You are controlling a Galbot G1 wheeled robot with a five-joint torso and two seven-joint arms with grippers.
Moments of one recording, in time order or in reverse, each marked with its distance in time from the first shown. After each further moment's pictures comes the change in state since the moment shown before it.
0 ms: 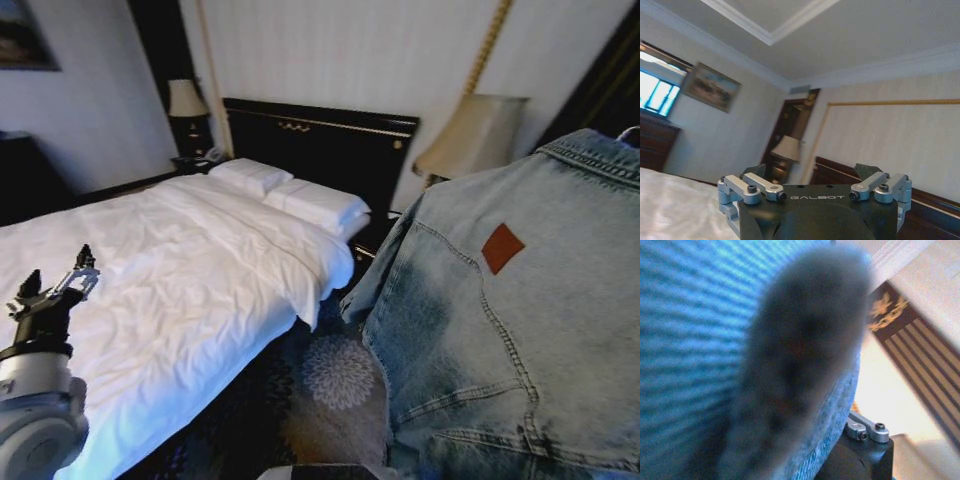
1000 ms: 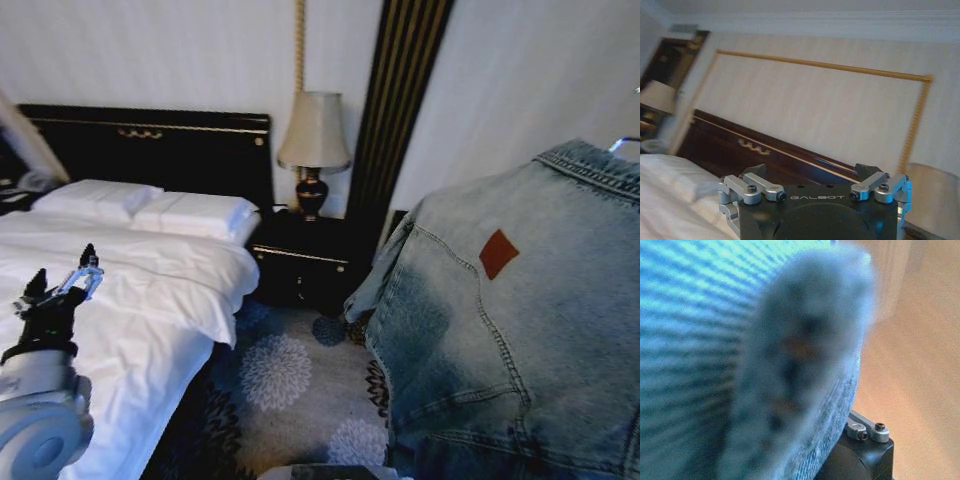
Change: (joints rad) left arm -0.022 -0.009 0.034 0.000 0.012 -0.002 0.000; right arm -0.004 0.020 -0.020 0.000 -0.058 0.008 -0.020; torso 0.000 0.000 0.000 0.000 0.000
